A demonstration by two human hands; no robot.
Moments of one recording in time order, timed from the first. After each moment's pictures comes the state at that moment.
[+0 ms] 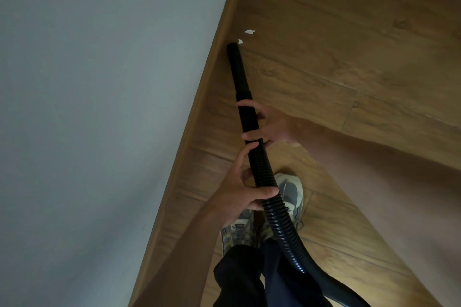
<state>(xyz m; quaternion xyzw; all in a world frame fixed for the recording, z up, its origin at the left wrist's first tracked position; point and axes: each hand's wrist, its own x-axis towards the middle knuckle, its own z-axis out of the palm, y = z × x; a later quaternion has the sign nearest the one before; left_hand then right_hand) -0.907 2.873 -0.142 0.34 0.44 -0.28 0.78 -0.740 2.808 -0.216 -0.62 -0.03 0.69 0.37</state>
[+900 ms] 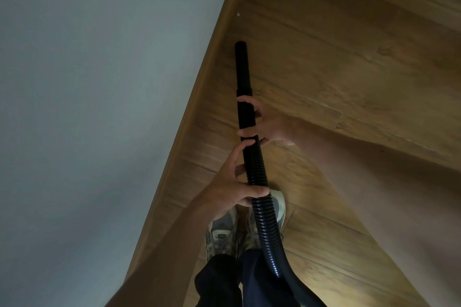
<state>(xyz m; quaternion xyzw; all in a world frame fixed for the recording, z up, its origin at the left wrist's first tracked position) -0.844 2.876 -0.130 0.39 0.43 -0.30 0.76 -0.680 2.810 -0.201 -0.63 -0.03 0.68 0.36</state>
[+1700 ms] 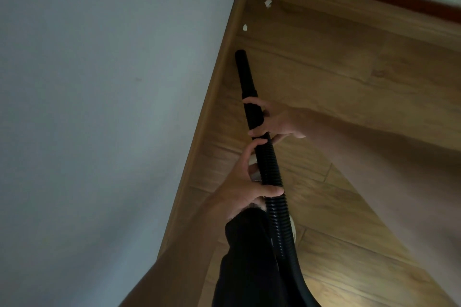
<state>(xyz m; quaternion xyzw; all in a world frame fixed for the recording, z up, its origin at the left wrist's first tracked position) -0.775 2.899 -0.126 0.42 0.40 -0.31 0.76 -0.605 2.838 -0.189 -0.65 -0.04 0.69 0.32</state>
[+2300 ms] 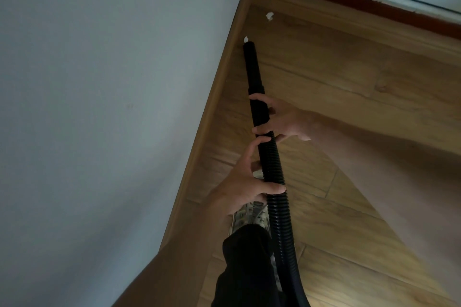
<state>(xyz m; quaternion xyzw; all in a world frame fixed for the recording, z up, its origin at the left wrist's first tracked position) -0.740 2.911 -0.148 0.43 0.38 -0.31 0.76 -0.574 2.842 -0.202 -0.67 -0.03 0.65 0.35</state>
